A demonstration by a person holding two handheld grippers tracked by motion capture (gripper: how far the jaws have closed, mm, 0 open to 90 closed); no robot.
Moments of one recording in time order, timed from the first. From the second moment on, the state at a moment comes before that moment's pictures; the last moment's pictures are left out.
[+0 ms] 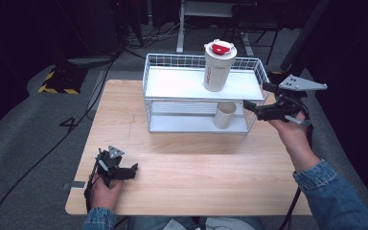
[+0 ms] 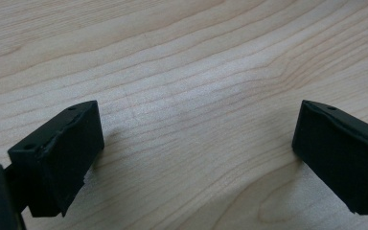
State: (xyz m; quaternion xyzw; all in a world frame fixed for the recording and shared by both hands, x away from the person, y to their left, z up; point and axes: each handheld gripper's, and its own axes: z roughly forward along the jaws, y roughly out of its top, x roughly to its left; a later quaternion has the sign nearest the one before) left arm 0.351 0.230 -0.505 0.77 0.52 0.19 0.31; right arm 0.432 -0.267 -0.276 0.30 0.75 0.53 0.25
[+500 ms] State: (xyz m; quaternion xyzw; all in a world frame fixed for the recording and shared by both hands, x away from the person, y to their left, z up) left arm 0.351 0.230 -0.505 0.77 0.52 0.19 0.31; right arm 0.397 -0.300 -0.302 0.31 0.76 0.52 0.22
